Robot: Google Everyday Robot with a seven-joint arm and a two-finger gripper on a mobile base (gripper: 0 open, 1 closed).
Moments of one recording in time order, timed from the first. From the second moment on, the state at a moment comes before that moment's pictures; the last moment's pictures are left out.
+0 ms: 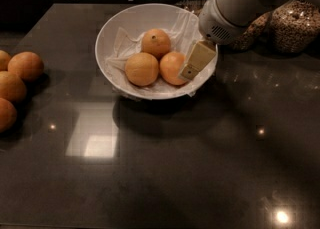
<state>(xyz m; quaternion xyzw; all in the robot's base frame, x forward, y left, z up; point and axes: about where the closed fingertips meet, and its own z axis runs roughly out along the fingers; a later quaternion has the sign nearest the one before) 0.573 -0.093 0.945 -0.56 0.77 0.00 0.30</state>
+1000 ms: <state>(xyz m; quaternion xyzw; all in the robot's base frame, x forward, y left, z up) 0.585 -0.081 0.925 -0.59 0.74 0.04 0.33</state>
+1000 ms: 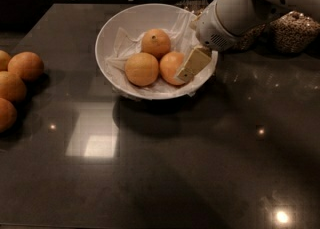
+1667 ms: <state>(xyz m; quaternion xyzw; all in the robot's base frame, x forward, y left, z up) 0.588 -0.070 0.916 -0.61 0.72 0.06 0.34</state>
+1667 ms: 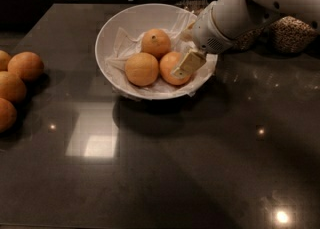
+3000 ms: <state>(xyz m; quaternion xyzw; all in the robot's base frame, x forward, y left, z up) 0.599 -0.058 0.883 -0.62 0.72 0.07 0.31</state>
